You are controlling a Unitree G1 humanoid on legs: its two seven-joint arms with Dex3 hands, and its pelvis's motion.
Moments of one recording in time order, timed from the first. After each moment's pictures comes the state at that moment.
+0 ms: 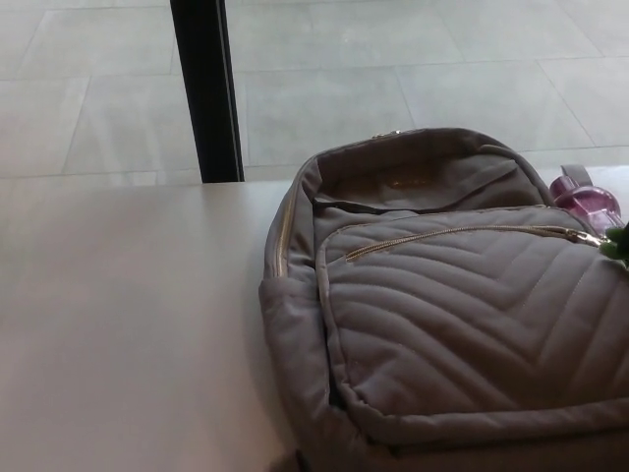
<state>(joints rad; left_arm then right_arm) 0.16 0.57 0.44 1.14 -0.29 -0.26 -0.54 -0.33 -0.73 -0.03 0.30 -0.32 -0.30 0.06</state>
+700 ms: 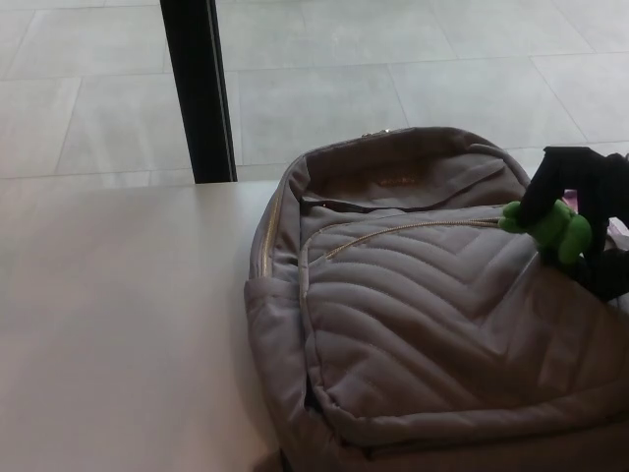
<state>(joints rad) 0.17 0.57 0.40 1.16 -0.27 -0.29 -0.52 -0.48 -0.58 0.07 0.23 -0.31 -0.17 0.16</state>
